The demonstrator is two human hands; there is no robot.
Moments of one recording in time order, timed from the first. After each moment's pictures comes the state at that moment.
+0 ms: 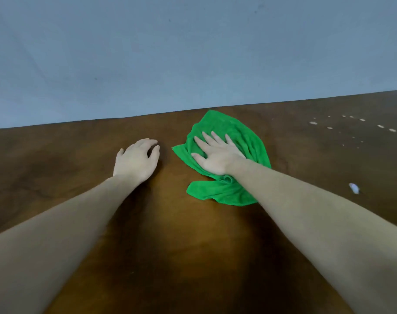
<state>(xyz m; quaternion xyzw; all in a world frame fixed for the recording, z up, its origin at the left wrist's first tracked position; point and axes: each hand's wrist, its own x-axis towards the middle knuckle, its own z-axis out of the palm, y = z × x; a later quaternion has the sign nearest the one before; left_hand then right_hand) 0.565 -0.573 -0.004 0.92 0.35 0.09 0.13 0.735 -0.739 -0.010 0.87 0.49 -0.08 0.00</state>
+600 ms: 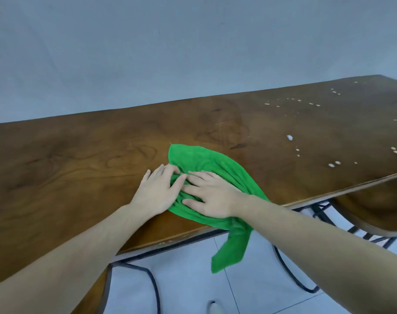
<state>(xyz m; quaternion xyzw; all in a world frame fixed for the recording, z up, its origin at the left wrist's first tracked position) 0.401 -0.737 -0.007 0.96 0.16 0.07 0.20 0.505 -0.903 -0.007 0.79 0.60 -0.08 -0.03</state>
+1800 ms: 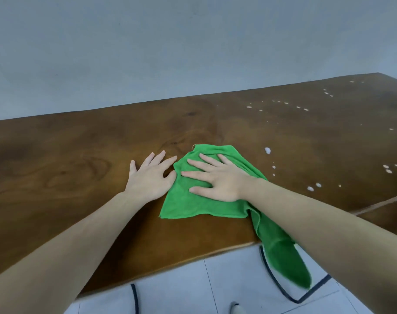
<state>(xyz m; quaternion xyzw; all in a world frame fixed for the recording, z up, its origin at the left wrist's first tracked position) 0.546 -0.765 -0.007 0.97 0.22 -0.02 0.09 0.672 -0.955 -0.003 0.81 0.58 -0.10 0.01</state>
